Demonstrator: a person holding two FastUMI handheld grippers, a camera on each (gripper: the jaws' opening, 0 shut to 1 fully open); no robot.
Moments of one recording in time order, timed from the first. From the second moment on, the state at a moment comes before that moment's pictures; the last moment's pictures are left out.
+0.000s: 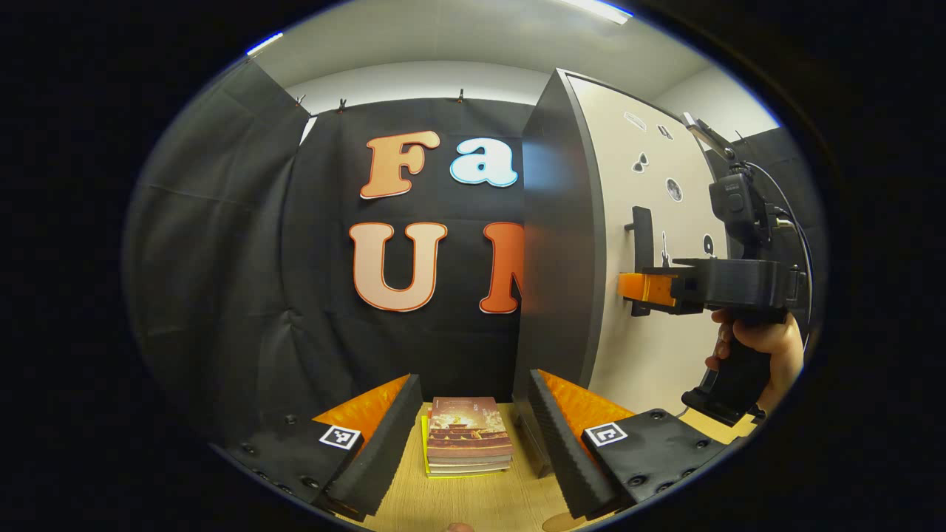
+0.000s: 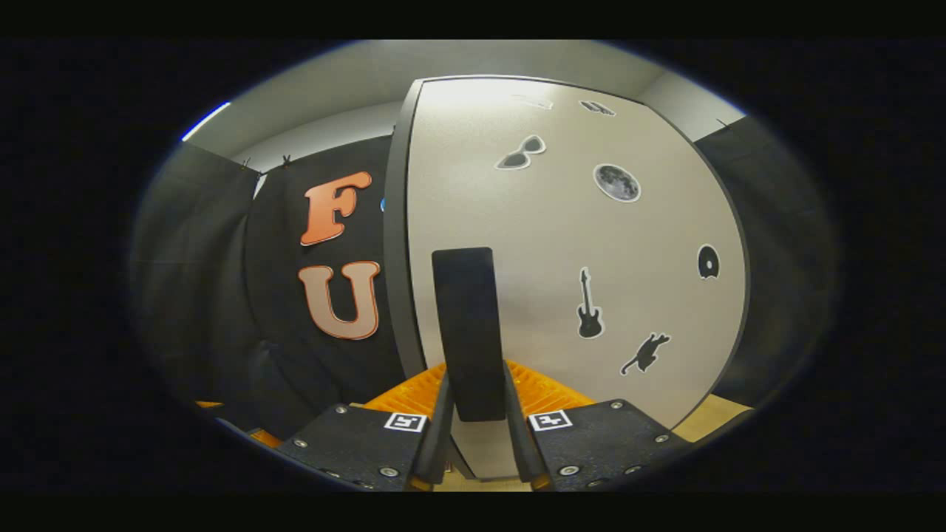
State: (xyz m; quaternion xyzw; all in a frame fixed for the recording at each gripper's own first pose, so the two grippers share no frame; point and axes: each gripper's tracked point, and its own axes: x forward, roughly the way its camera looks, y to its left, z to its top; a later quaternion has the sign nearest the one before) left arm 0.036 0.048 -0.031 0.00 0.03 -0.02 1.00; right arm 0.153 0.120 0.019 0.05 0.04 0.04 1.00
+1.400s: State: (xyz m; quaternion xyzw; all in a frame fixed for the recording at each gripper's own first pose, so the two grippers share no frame) left arm -0.093 -0.042 -0.017 -0.04 0.01 0.09 1.00; right arm 0.073 0.084 0.028 0.04 0.00 0.16 0.99
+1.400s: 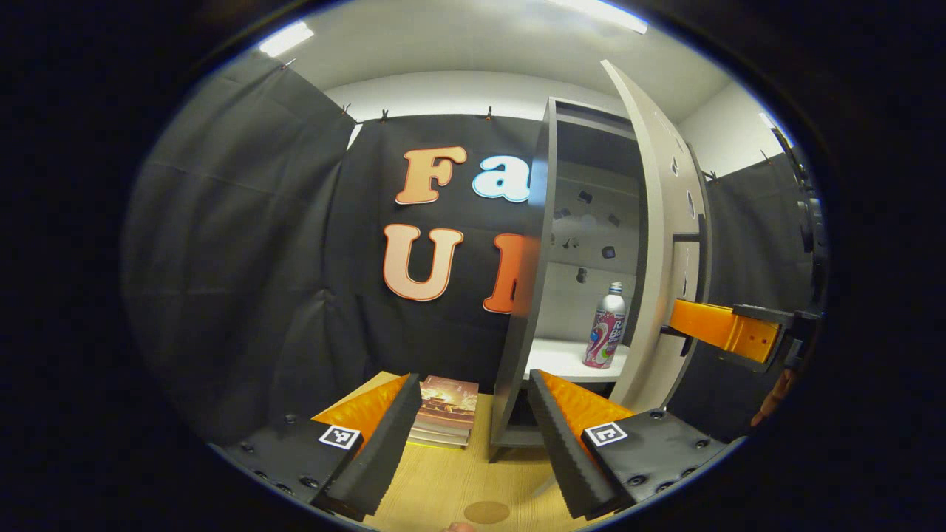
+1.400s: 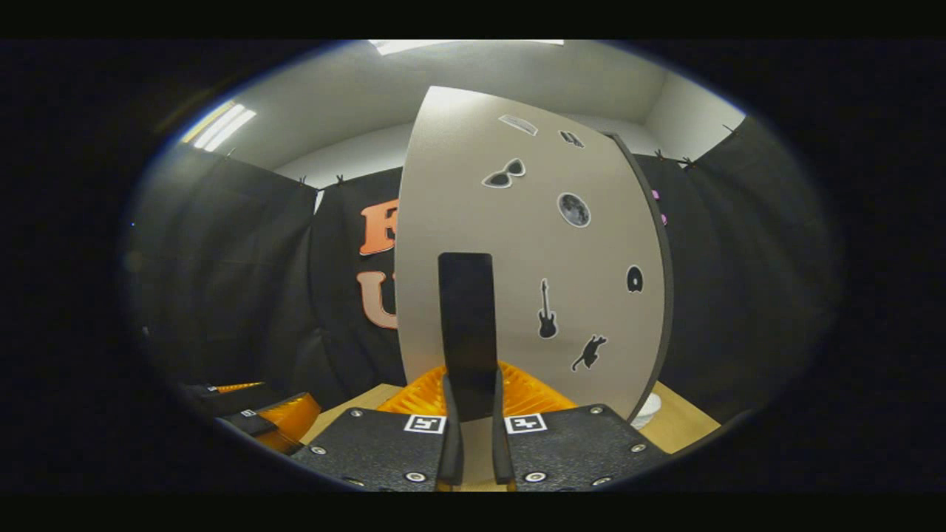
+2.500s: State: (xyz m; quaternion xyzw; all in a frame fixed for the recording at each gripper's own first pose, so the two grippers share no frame) left arm -0.055 -0.188 0.002 -0.02 0.00 -0.10 1.00; right arm 0.051 -0.029 0.027 0.04 -0.01 0.00 1.00
